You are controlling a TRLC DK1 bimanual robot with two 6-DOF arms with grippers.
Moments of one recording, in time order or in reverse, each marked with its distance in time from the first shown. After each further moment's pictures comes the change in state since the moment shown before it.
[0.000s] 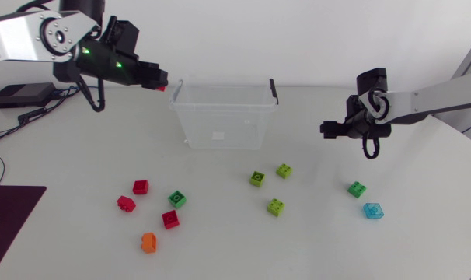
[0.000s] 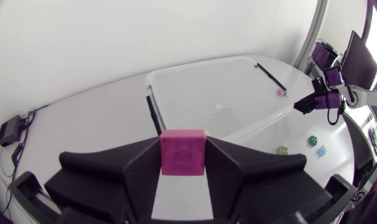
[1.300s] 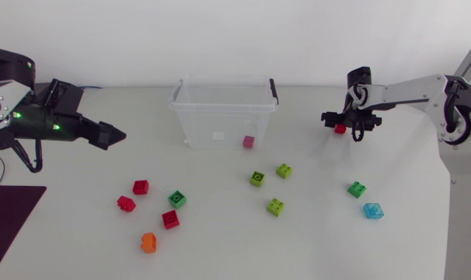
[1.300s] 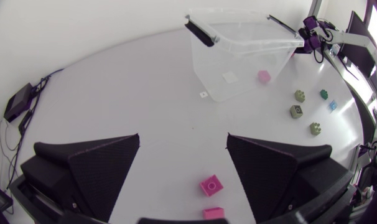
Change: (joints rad) left arm 0.336 -0.251 -0.477 0.053 0.193 0.303; right arm -0.064 0.428 0.568 -0.178 0.103 0.101
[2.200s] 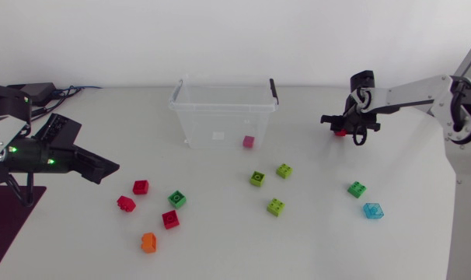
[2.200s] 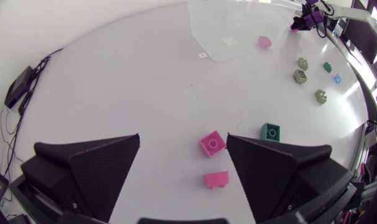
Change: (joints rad) left arm 0.048 -0.097 -0.201 -0.002 -0.037 0.098; right arm -0.013 -0.048 -0.085 0.016 -0.109 0.024
